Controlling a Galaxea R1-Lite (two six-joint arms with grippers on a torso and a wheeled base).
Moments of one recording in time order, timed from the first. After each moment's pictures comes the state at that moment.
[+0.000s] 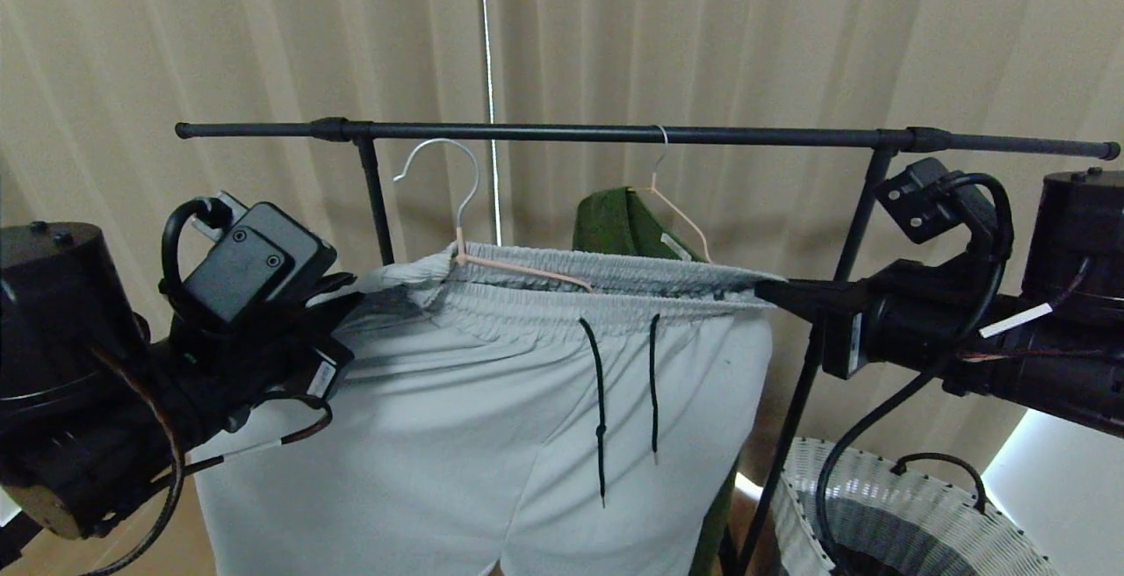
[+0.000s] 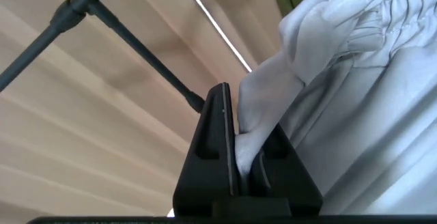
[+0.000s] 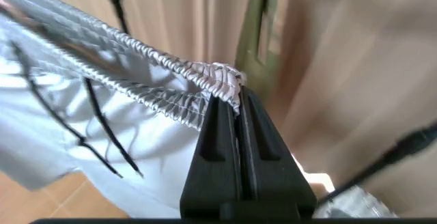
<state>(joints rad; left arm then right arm) -0.44 1.41 -0.55 -0.72 0.21 0.58 0.44 1.49 -0.75 -0.46 0.12 0.03</state>
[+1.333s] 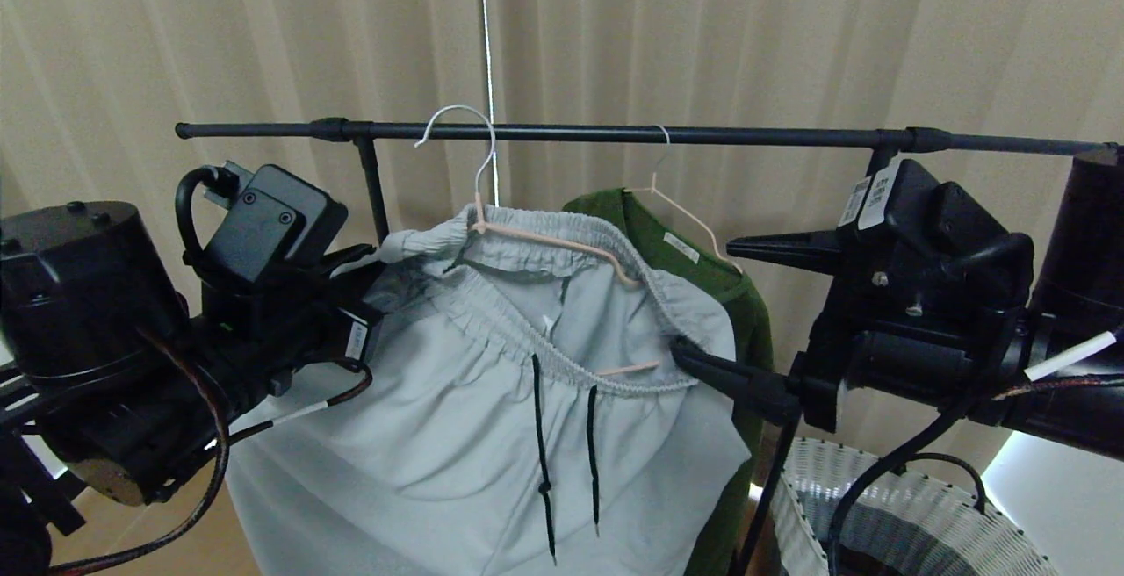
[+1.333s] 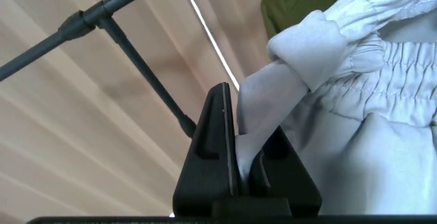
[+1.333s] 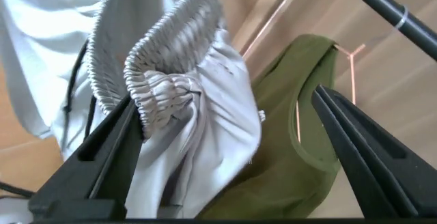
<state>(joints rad) -0.48 1.48 -0.58 -0.85 0.26 0.45 0.66 1.45 -0.78 -0.46 0.17 -0.40</state>
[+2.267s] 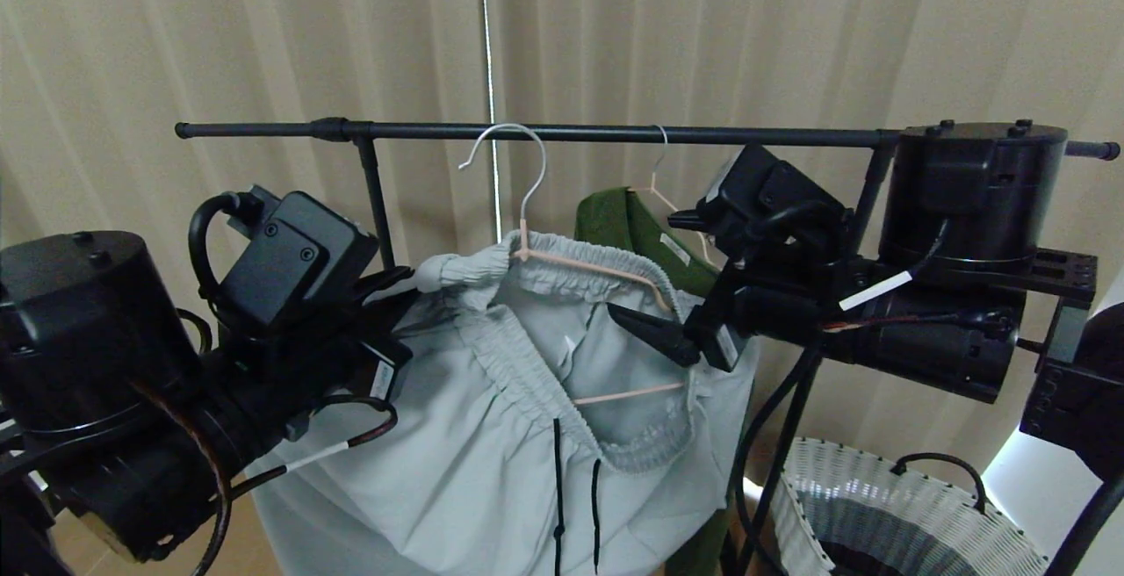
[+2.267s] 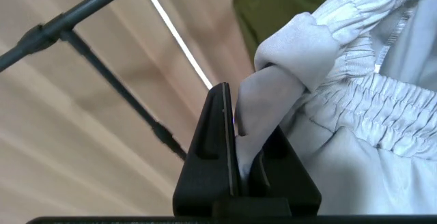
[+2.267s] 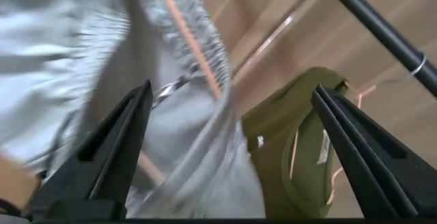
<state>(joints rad) -0.61 1.45 -0.54 -0.85 0.25 0.44 0.67 1.65 -0.97 -0.47 0.07 -0.46</state>
